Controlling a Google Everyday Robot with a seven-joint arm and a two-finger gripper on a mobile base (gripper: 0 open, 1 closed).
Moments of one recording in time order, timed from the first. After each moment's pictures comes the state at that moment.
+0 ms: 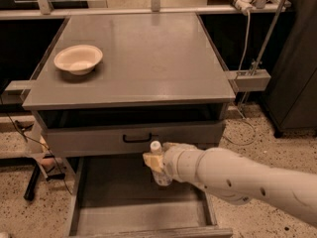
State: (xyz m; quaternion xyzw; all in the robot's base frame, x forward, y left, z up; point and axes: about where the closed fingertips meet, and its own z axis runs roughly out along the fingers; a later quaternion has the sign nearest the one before) arm 0.502 -0.002 0.680 -0.24 0.86 0.19 0.42
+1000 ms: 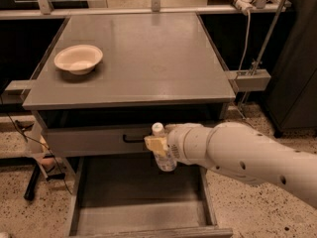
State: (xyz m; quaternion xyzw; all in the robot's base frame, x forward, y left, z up) arm 0.508 -0.010 0.754 -0.27 0.84 0.18 0.43
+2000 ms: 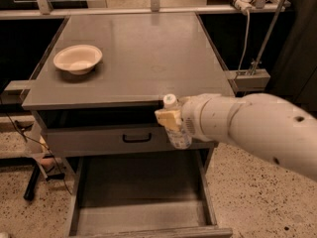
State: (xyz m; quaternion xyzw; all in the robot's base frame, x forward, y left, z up) arm 0.511 -0.040 0.850 -0.27 0.83 0.13 0.46
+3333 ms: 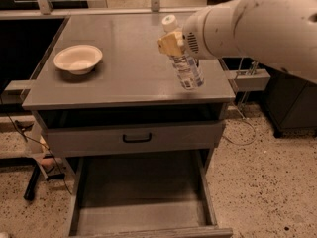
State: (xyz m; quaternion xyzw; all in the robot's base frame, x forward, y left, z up) arm 0.589 -0.045 1.002 -0.29 0.80 0.07 0.53
